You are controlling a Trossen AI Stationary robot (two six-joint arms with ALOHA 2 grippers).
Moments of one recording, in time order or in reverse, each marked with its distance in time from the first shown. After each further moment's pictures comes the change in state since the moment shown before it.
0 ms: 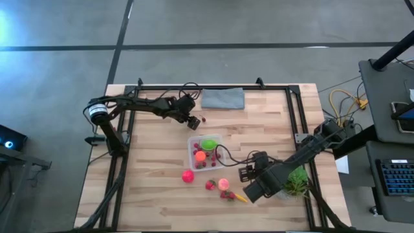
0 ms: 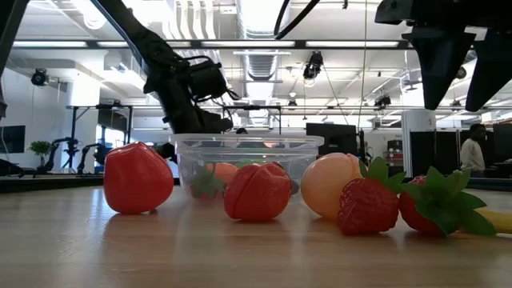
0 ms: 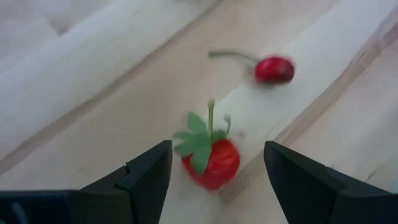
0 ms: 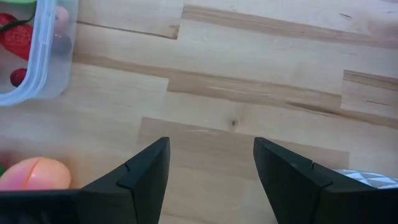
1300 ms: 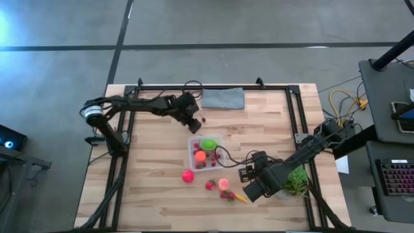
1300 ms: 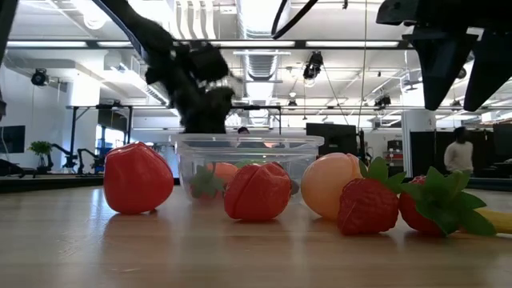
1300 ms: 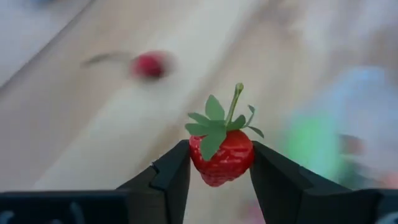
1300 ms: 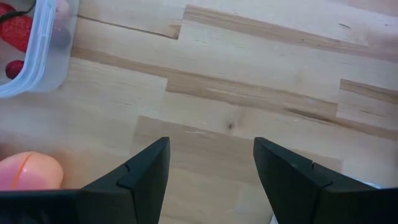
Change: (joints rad) left arm -0.026 -0.051 0.037 0.000 0.266 0.101; right arm -0.007 0.000 0.000 -0.005 0.000 -0.054
